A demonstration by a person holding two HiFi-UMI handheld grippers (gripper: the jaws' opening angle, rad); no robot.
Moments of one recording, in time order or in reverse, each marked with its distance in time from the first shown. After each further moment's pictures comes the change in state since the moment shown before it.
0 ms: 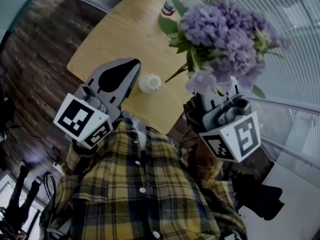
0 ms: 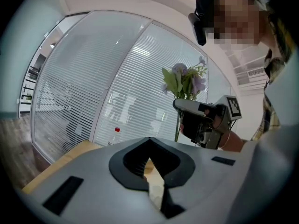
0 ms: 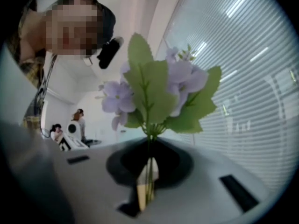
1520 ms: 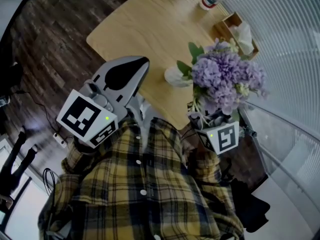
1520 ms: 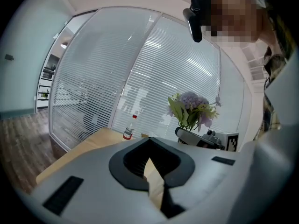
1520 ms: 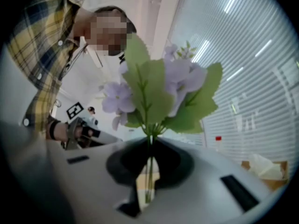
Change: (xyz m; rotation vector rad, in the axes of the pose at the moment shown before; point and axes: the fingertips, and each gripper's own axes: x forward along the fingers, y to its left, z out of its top) left arm -0.059 0.047 -0.044 -0.041 0.094 0.148; right arm -0.002 0.030 -0.136 -0.005 -0.051 0.105
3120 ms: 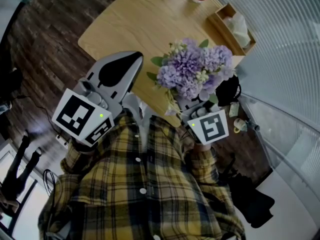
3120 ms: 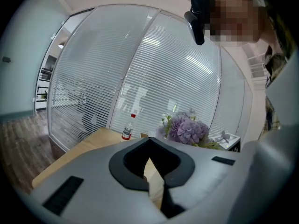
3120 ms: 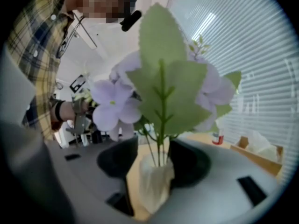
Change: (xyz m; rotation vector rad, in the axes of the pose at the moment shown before) left arm 0.033 -0.008 -0.003 0.017 0.025 0.004; right arm -0.010 -0.004 -0.076 0.026 0.315 0.041
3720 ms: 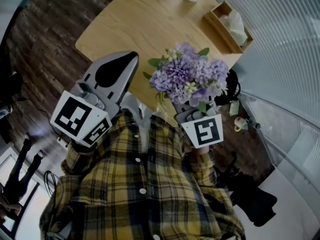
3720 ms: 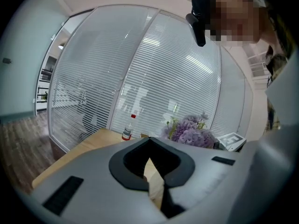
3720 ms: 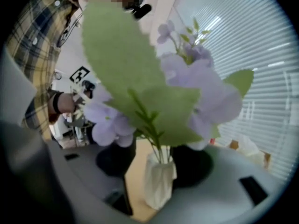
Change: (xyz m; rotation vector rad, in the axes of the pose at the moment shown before) left arm 0.002 -0.001 0.001 0.004 -0.003 0.009; right arm -0.010 -0.002 -0.004 -0.071 0.049 -0.074
